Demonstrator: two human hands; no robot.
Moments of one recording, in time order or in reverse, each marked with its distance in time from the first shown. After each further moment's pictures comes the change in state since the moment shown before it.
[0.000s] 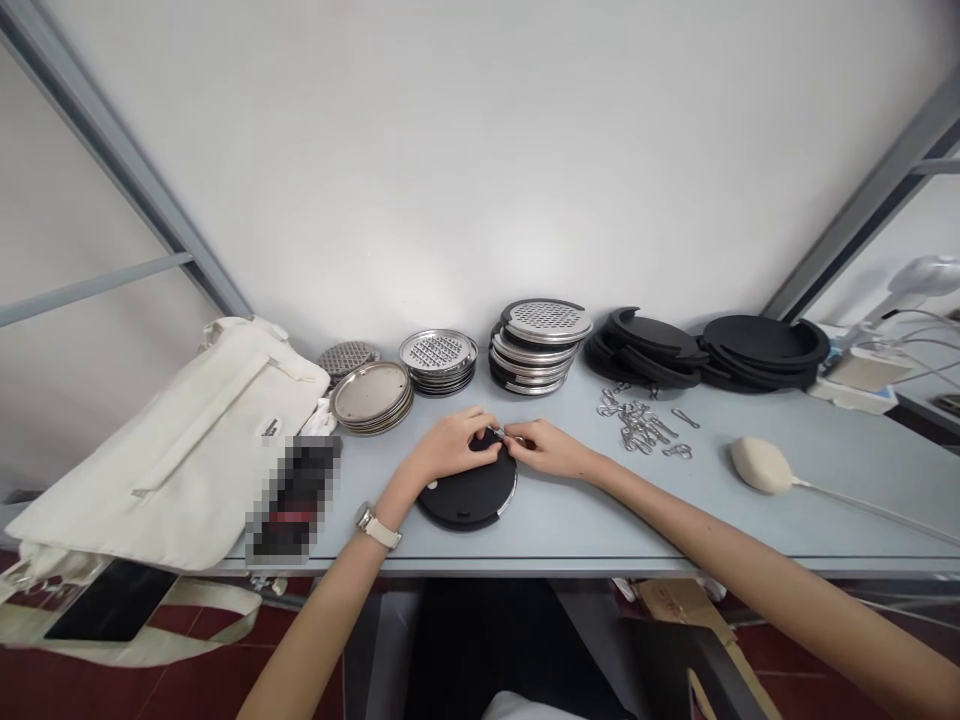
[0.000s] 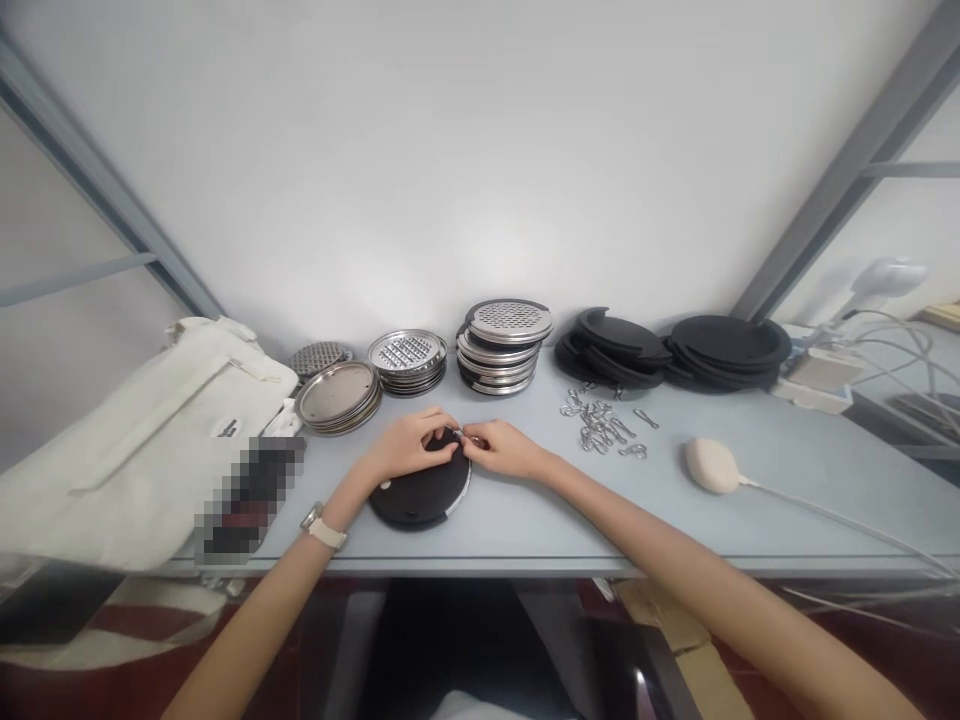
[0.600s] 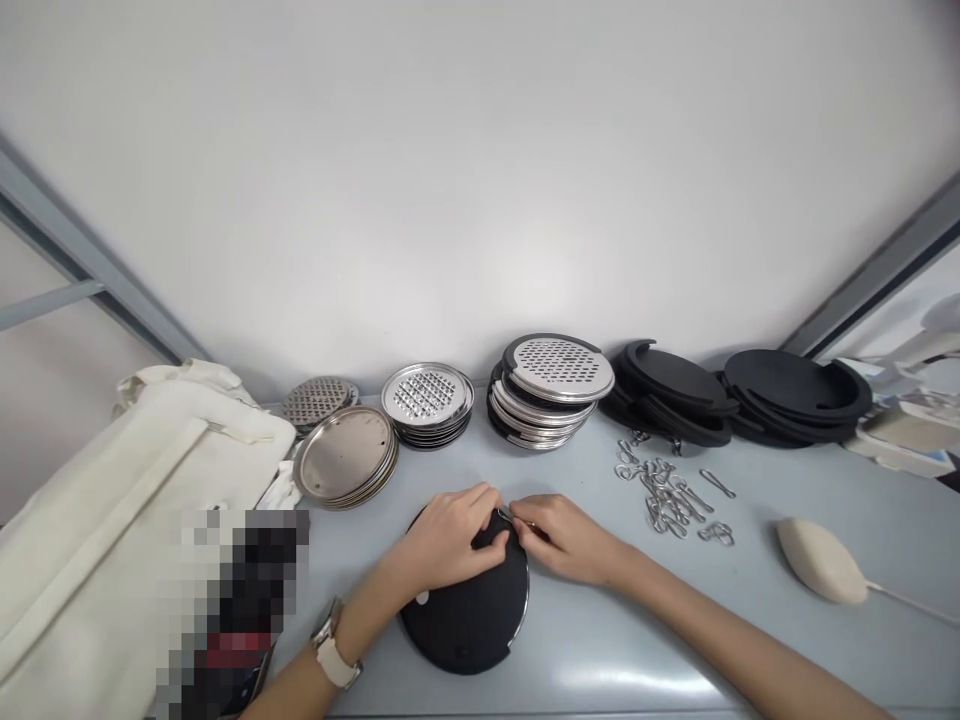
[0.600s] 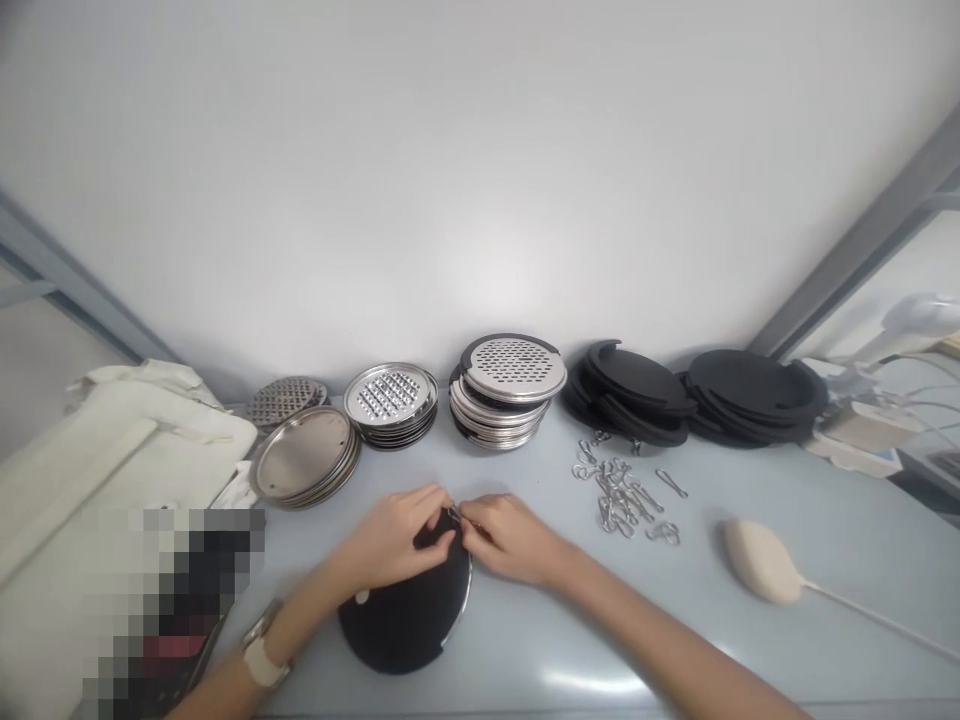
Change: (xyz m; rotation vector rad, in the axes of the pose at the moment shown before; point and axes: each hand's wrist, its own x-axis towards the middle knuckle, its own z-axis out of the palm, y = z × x) left_hand 0.010 -0.007 -0.001 0.020 -0.126 -0.026; right_hand 0.007 -0.005 -0.008 0.013 -0.069 0.065
